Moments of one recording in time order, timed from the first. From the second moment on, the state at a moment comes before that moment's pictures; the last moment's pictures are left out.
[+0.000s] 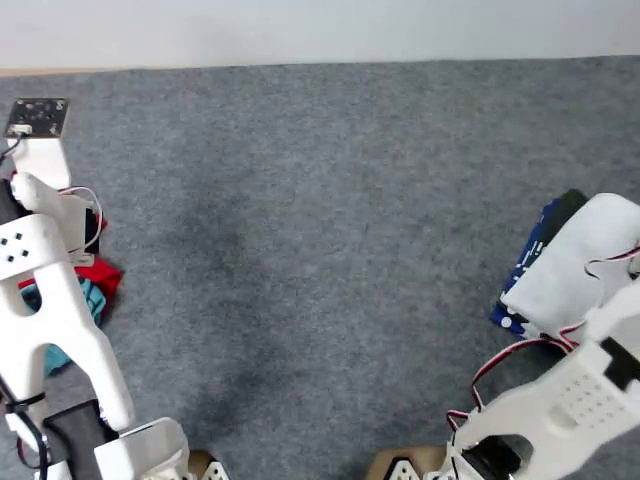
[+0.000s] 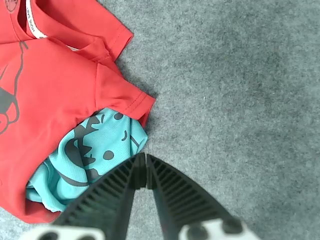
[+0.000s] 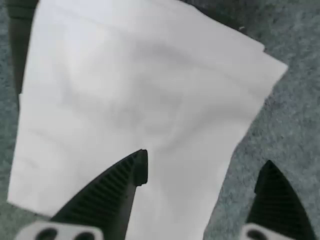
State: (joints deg) left arm -27.1 -10.2 -2.1 99.3 -13.5; right arm 44.1 23.7 -32.6 91.6 22.5
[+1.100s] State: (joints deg) left arm -27.1 -10.2 1.5 99.3 -13.5; right arm 43.2 31.8 -42.8 92.9 28.7
